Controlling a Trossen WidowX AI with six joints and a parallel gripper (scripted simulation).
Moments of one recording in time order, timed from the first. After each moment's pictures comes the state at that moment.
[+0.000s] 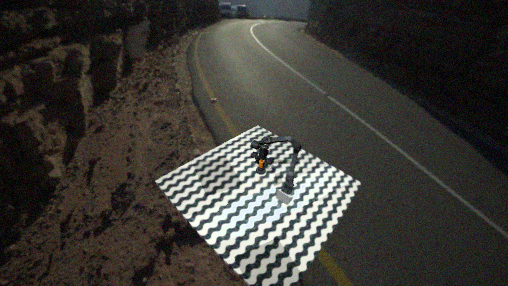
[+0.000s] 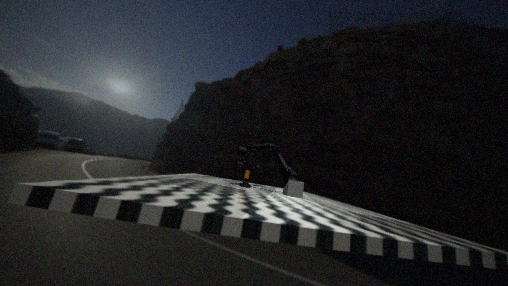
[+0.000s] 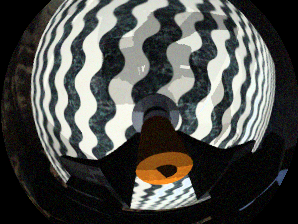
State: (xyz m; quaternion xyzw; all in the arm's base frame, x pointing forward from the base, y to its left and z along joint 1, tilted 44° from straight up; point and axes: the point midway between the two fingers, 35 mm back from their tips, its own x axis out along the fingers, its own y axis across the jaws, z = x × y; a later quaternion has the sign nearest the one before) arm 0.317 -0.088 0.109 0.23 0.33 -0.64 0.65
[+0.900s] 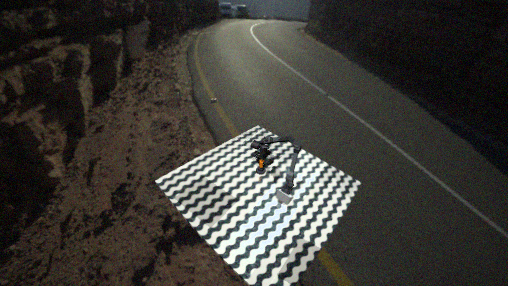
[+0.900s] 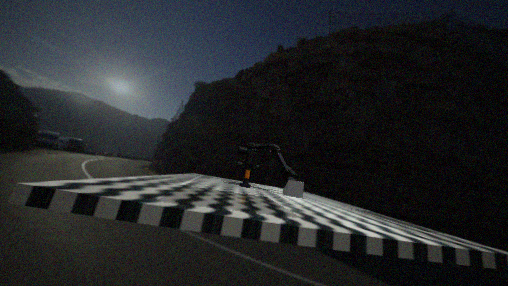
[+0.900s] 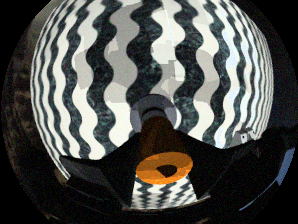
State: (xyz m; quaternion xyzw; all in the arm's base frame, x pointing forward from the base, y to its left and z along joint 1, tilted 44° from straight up) arm 0.314 -0.087 0.111 0.30 0.26 -0.68 0.62
